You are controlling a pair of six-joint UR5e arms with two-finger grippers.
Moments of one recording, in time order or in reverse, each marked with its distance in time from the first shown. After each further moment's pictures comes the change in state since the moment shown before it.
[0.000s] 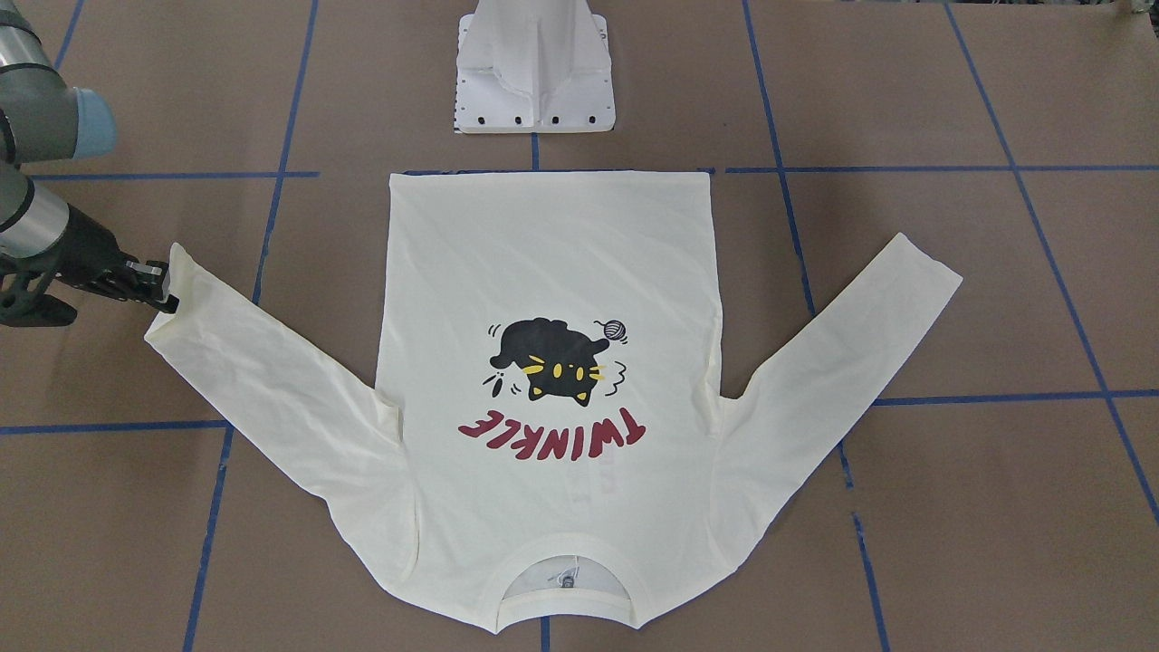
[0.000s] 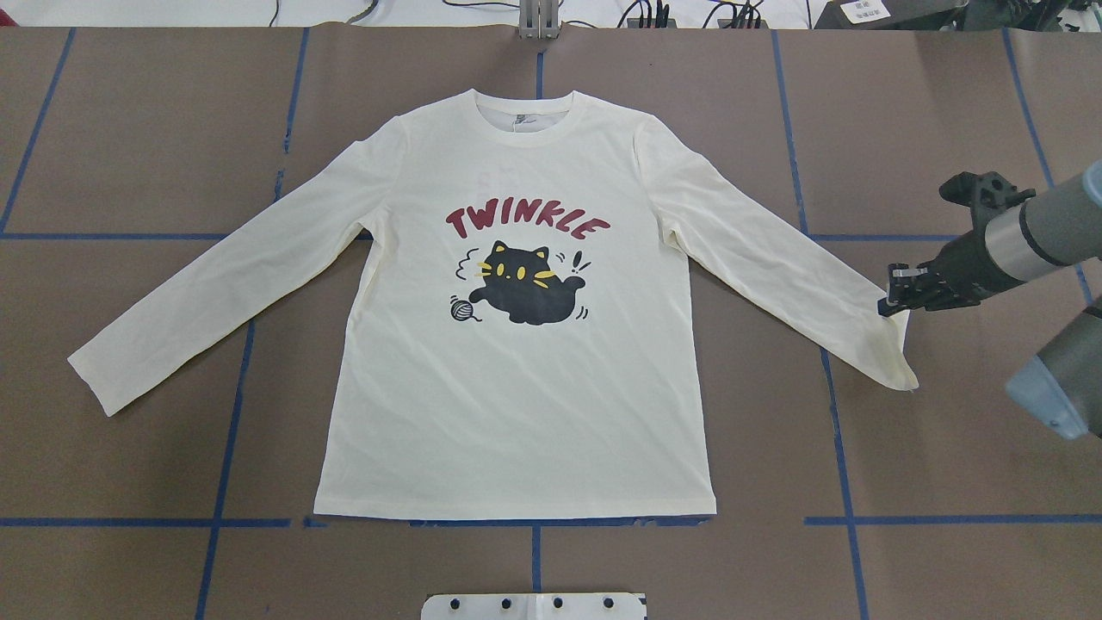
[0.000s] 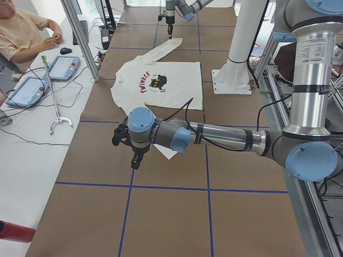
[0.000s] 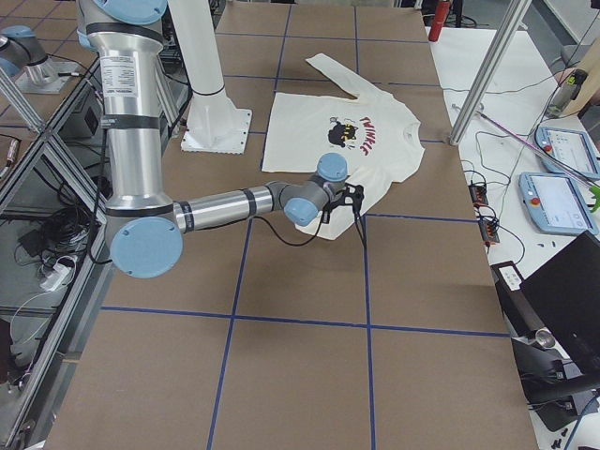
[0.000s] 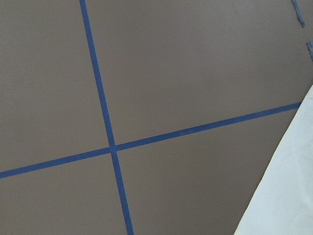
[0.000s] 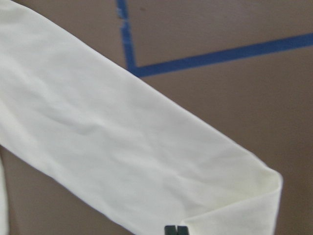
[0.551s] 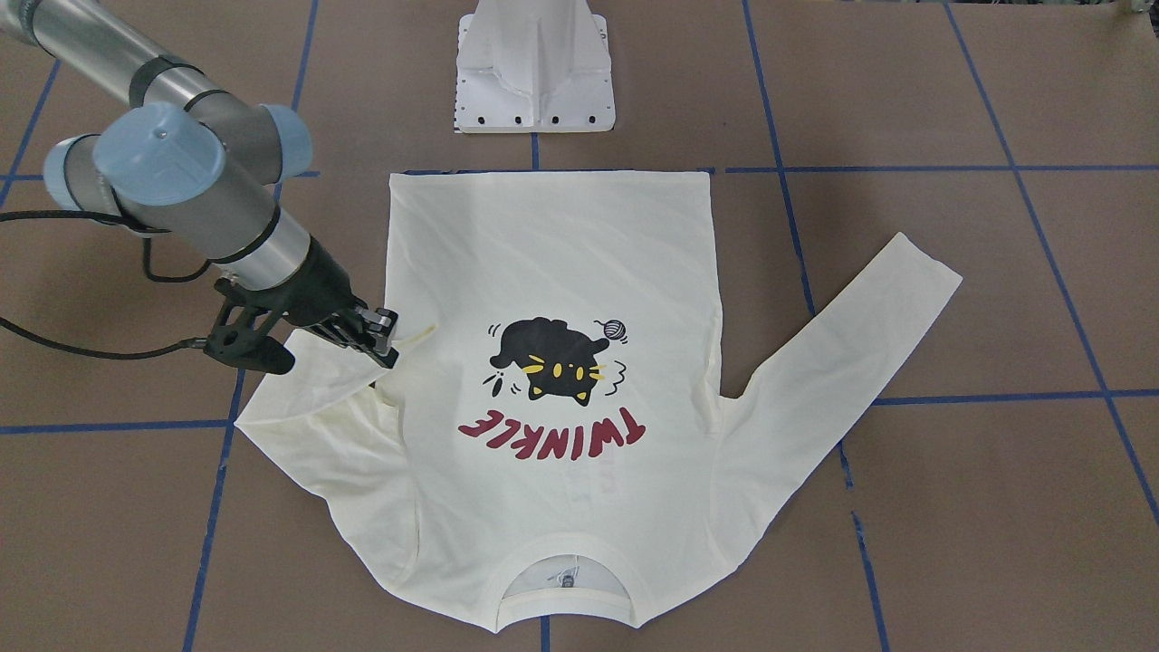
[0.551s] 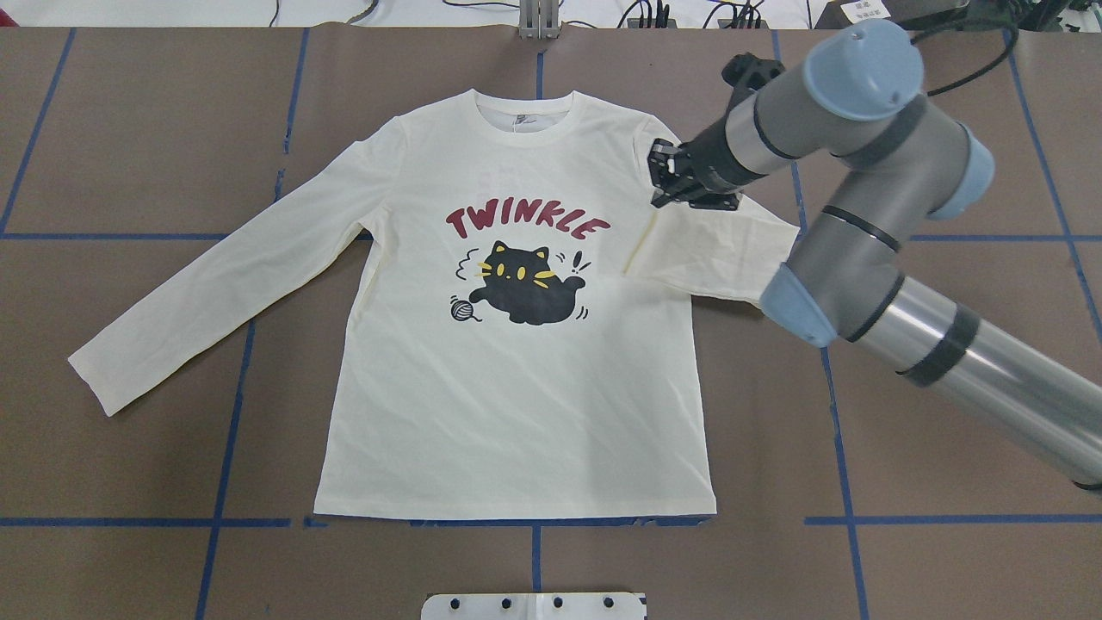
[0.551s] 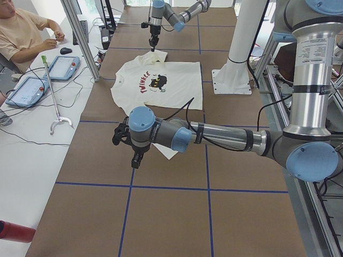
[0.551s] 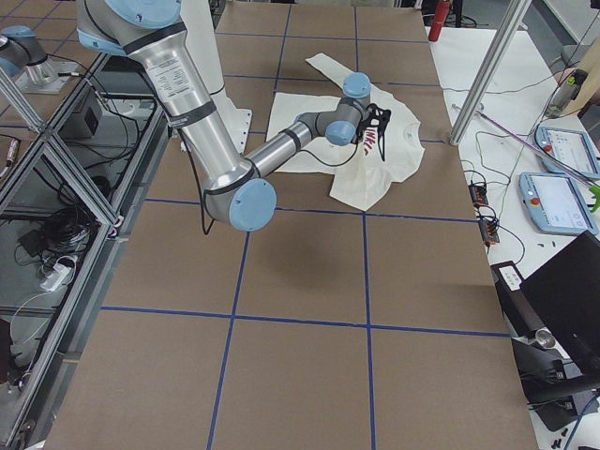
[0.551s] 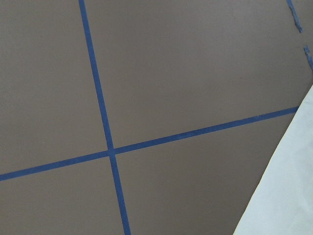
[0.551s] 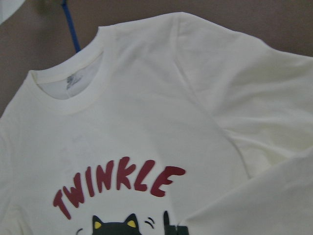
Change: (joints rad) left arm -0.001 0.004 -0.007 -0.005 -0.002 -0.013; right arm -0.134 0.549 -0.158 -0.125 -0.255 0.392
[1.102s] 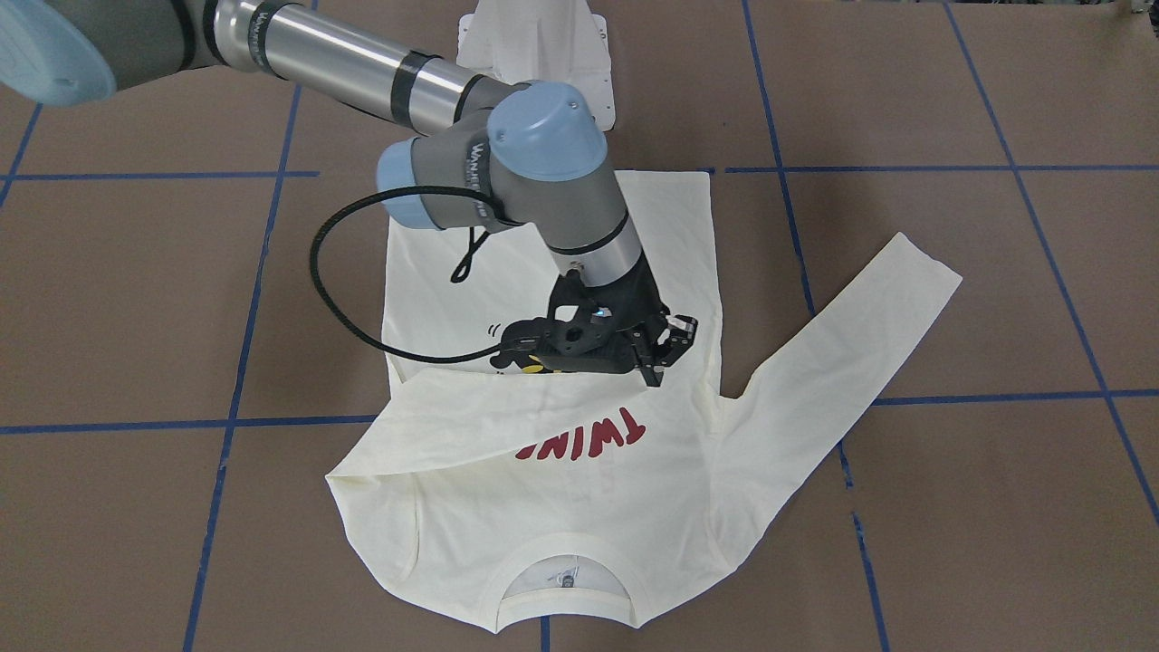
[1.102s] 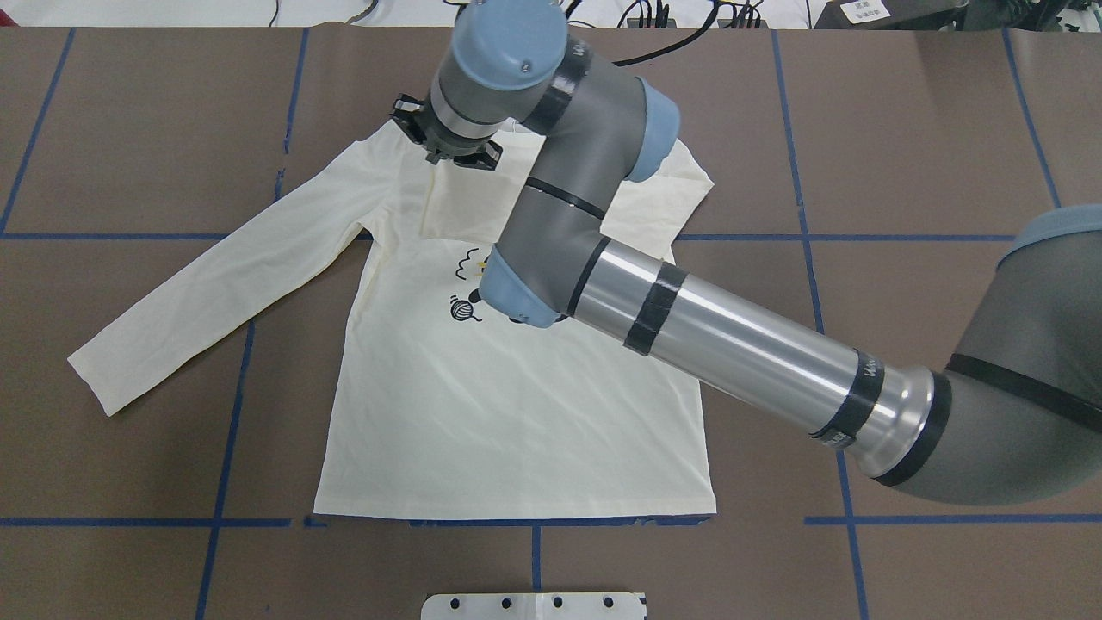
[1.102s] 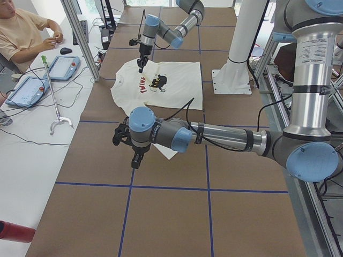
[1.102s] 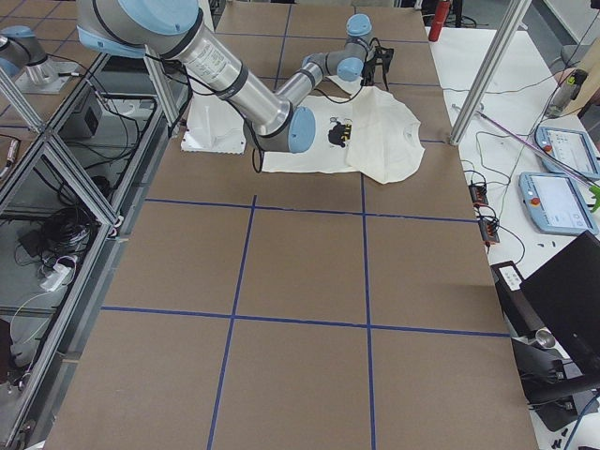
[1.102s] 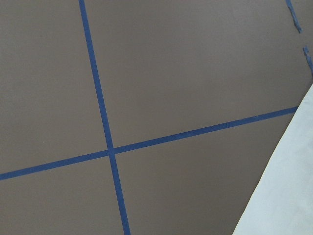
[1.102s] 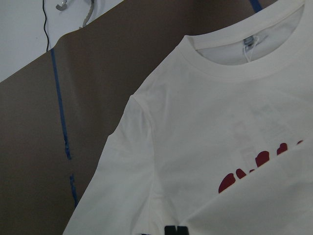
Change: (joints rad) left arm 0.001 0.000 0.001 -0.001 0.002 0.000; right arm -0.167 0.503 -0.444 0.018 -0.218 0.034
